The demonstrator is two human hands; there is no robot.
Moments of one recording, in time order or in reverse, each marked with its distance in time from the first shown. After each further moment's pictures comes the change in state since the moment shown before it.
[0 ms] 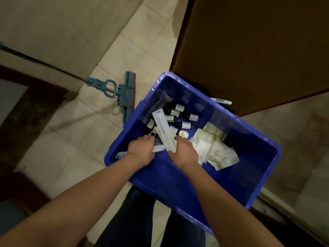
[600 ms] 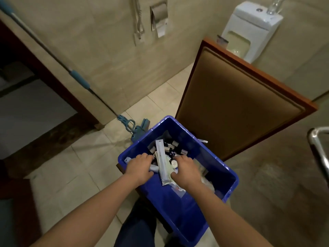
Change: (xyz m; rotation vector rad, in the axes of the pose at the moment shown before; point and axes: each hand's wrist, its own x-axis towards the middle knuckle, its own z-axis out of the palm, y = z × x) left_hand -0.153 0.066 -0.039 -0.201 0.391 -0.125; right_hand -0.137 0.011 -0.105 -0.305 0.194 -0.407
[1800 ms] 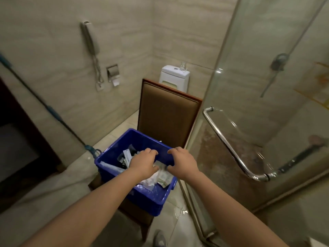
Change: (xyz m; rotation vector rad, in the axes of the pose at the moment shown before) left_hand -0.206 0.137 -0.009 0.010 0.308 0.369; right_hand -0.276 0.005 -0.033 -0.089 0.474 0.064
